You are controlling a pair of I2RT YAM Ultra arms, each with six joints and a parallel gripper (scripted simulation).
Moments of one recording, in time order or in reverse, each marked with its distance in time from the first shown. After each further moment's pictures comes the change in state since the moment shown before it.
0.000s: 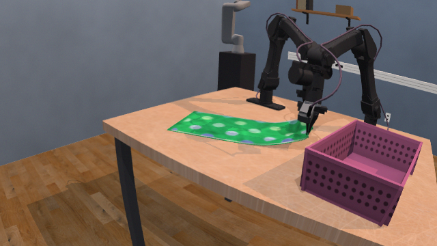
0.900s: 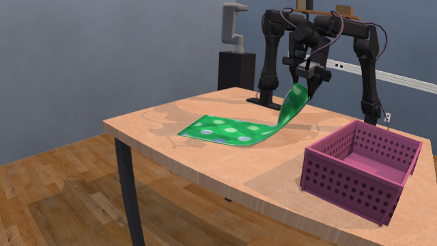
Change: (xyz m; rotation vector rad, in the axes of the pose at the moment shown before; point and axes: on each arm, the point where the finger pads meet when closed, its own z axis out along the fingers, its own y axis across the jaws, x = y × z) left arm -0.049 -0.014 -0.116 0.092 -0.135 0.182; right arm -0.057 -0.059 -0.111 -0.041 -0.139 -0.067
